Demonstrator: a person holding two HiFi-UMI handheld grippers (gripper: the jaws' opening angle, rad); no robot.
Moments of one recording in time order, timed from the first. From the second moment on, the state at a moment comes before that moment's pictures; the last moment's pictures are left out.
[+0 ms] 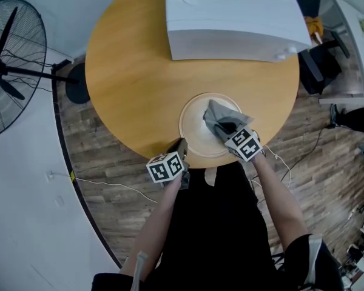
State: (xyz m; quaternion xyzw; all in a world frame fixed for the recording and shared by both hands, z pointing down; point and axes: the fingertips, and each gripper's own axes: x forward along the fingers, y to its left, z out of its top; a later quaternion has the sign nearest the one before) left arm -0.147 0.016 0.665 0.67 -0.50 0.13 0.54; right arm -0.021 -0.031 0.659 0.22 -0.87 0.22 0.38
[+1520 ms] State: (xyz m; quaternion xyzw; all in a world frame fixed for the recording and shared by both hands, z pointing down) left arm -0.148 0.023 0.619 0.66 -0.60 0.16 0.43; right arm 0.000 0.030 0.560 0.16 -0.93 0.18 0.29
